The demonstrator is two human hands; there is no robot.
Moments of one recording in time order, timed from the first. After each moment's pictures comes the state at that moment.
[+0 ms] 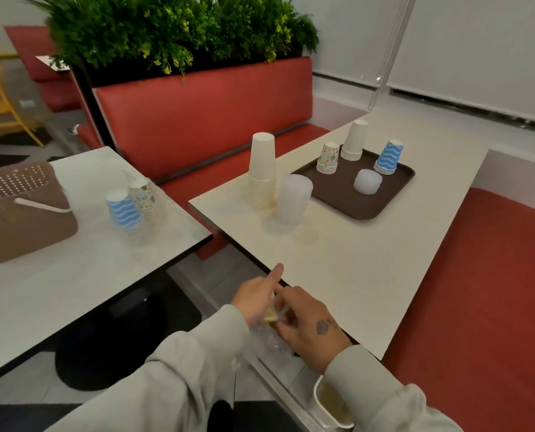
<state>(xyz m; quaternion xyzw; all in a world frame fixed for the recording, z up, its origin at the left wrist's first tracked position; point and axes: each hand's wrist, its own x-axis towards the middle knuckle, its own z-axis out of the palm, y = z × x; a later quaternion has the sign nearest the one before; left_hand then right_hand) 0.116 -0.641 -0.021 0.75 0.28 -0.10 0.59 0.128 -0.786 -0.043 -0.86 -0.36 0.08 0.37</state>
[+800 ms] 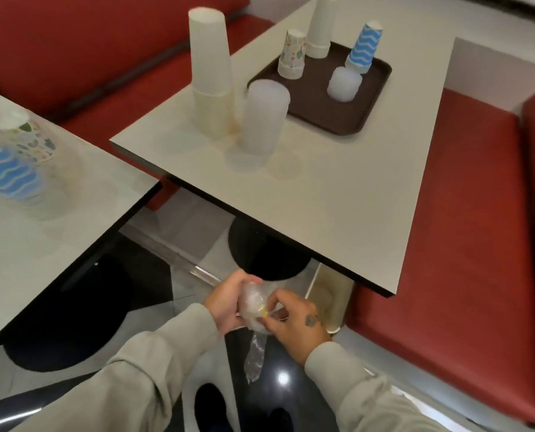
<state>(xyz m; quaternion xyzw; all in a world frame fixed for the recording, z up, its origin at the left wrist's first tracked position) 0.110 -0.593 -0.154 0.52 0.31 -0.31 0.73 0.093 -0.755 -0.159 -0.89 -0.06 0.19 0.41</state>
